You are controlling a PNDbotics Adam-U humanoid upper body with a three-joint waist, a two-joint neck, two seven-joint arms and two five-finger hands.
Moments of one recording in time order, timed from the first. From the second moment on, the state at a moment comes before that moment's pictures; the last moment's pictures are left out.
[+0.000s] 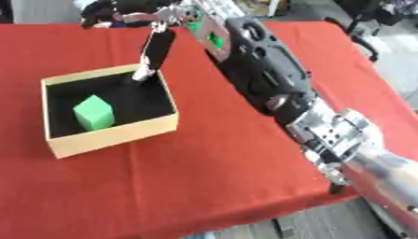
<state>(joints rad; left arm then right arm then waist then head) -0.17 0.23 -0.14 -1.81 -0.55 -0.24 -0.02 -0.96 -0.53 0.29 -1.38 0.76 -0.53 0.59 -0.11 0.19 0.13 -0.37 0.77</state>
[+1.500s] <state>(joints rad) -0.13 0.22 -0.05 -1.93 -0.56 -0.19 0.05 -0.32 -0.63 -0.16 -1.78 0.41 -0.35 0.09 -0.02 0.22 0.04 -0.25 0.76</state>
